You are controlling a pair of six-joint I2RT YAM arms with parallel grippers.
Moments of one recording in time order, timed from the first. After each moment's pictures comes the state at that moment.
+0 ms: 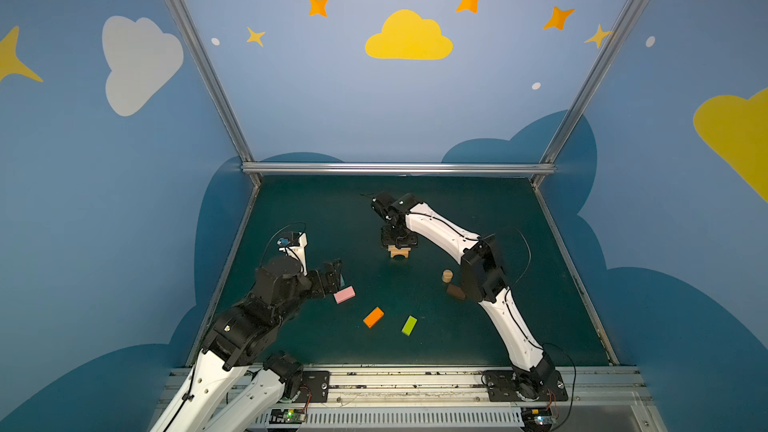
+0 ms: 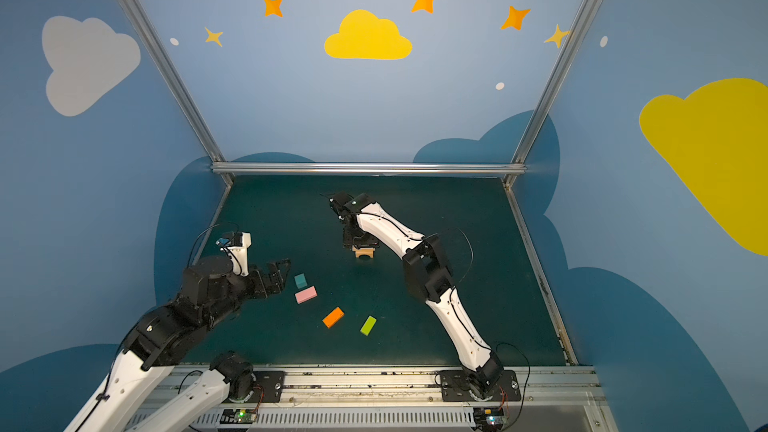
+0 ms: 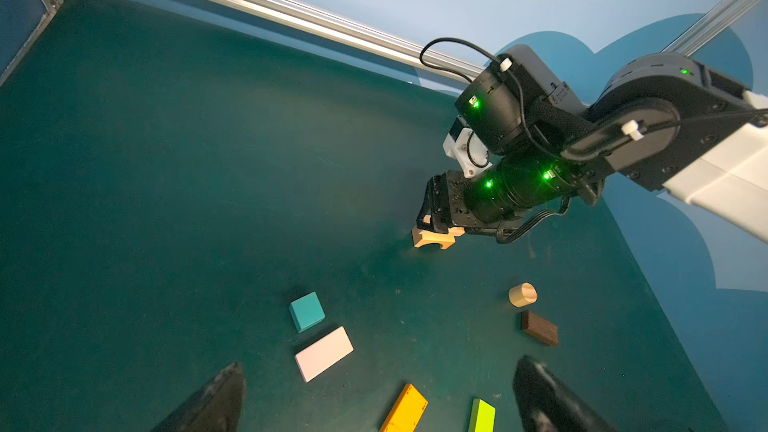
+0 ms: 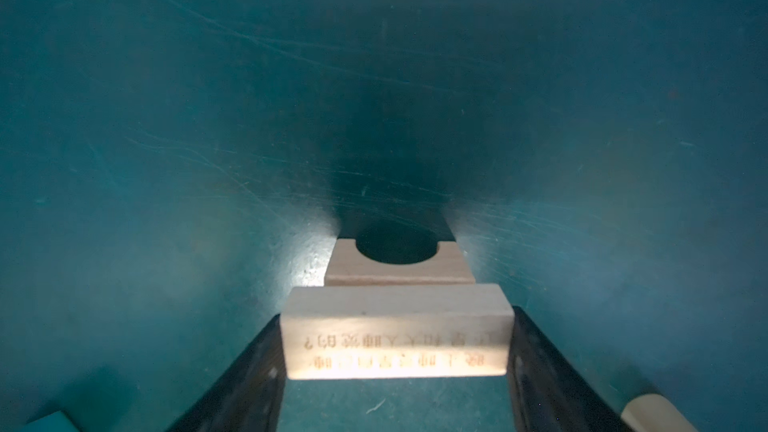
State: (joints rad) left arm -0.51 0.62 0.88 -0.81 -0.16 -0.54; right arm 0.80 2.43 2.26 -1.23 0.15 0.70
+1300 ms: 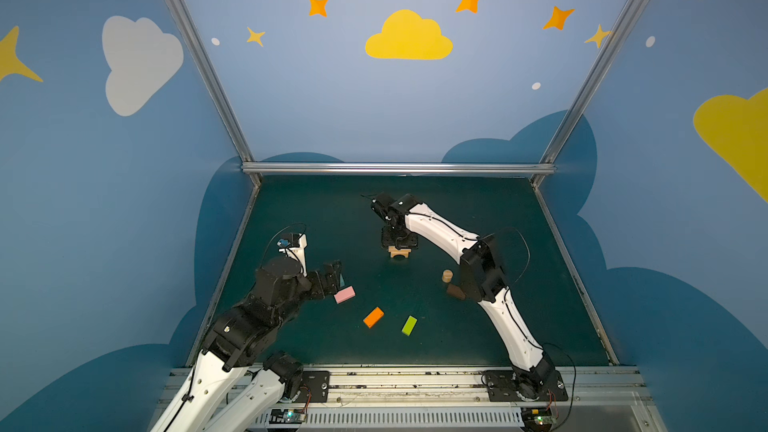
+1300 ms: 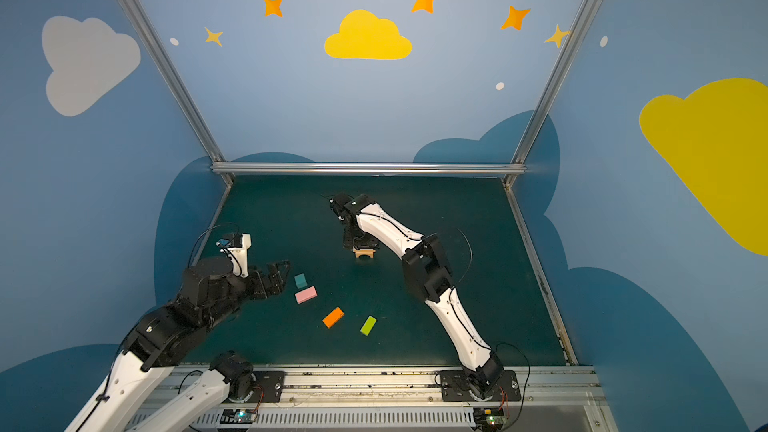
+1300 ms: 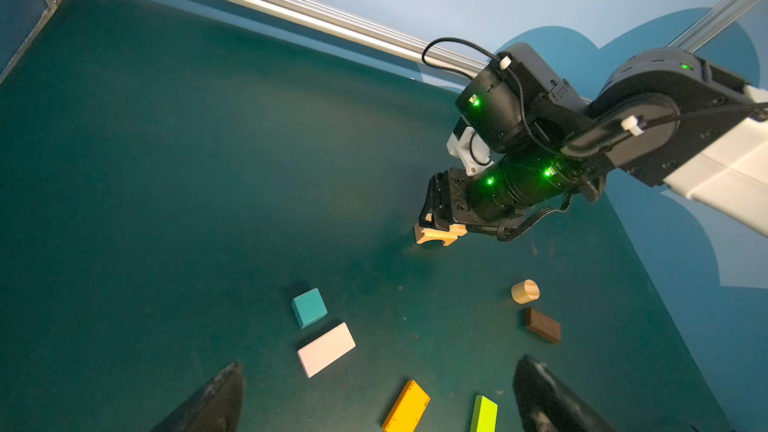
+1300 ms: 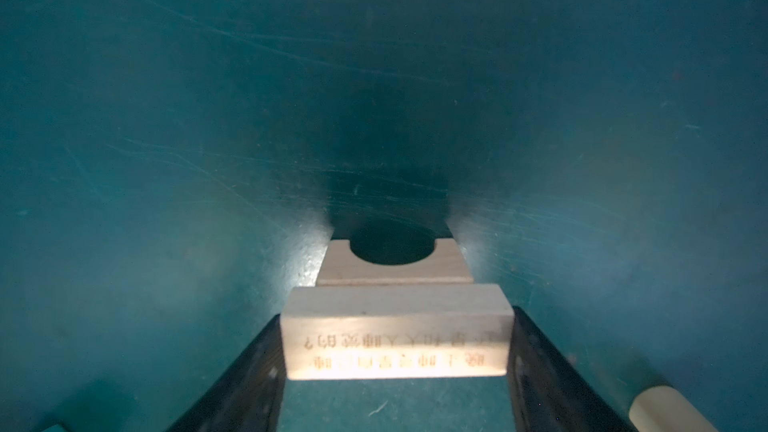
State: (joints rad) left arm -0.51 0.61 0.87 -0.82 -0.16 -0.54; right arm 0.80 2.44 2.26 -1.24 0.15 0.74
